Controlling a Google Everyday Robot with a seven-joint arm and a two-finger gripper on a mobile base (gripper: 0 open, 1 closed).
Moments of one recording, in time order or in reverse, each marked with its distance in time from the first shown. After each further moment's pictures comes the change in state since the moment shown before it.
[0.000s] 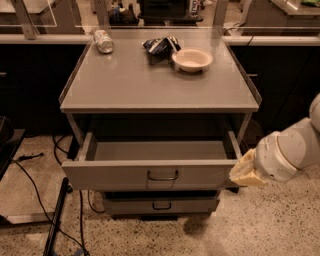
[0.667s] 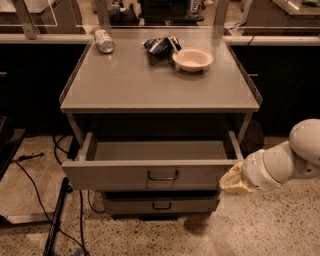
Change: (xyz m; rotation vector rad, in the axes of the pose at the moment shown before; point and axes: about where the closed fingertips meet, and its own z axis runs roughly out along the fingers) arm 0.034 -0.018 0.083 -0.025 -0.096 -0.024
